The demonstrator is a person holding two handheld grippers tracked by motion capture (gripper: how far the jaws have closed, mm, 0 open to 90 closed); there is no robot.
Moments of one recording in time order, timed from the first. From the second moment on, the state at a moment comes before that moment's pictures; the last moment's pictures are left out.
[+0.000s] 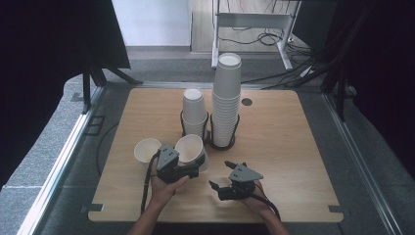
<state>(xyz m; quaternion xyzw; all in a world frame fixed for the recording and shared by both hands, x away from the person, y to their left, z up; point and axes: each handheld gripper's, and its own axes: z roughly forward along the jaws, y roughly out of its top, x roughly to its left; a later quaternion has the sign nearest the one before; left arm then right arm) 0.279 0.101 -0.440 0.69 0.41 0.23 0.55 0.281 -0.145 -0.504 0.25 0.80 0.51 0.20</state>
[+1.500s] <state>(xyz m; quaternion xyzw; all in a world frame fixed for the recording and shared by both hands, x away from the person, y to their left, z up) 0.305 0.074 -0.487 0.73 0.44 0.32 0.41 0.280 -0.149 -0.507 0.25 0.80 0.51 0.19</state>
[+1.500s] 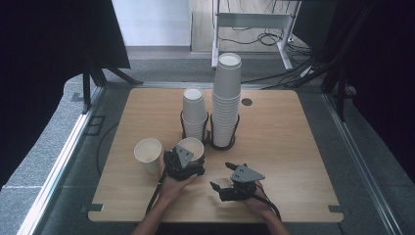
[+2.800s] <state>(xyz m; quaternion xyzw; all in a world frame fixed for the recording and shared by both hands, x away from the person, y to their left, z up) 0.246 0.119 -0.443 0.72 0.41 0.28 0.49 0.280 -0.169 -0.500 0.27 0.78 0.52 0.21</state>
